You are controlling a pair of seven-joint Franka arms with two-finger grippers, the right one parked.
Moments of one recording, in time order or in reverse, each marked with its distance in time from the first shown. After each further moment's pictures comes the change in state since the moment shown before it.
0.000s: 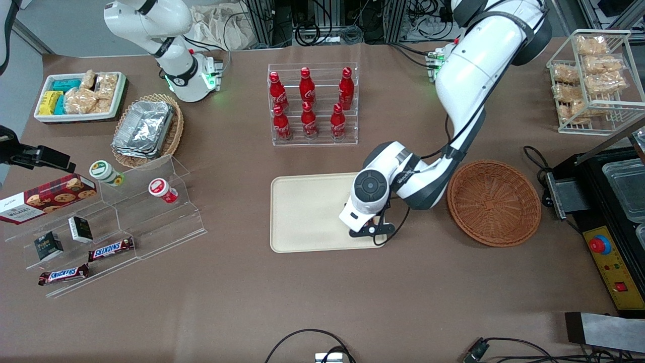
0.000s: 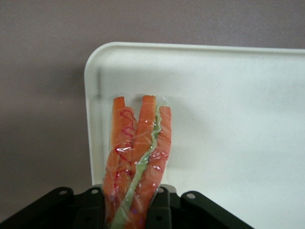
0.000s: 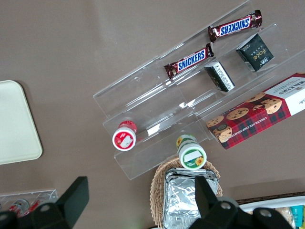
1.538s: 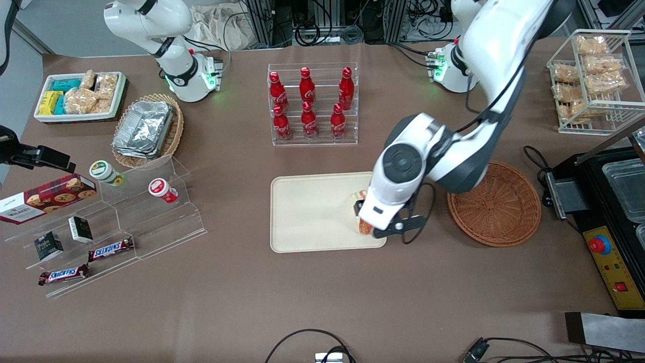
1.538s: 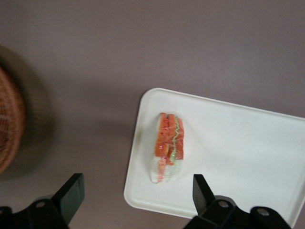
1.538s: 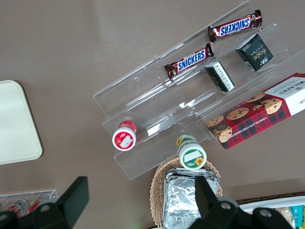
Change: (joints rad) arm 0.086 -0.279 -0.005 0.038 -0.084 -0.197 -0.046
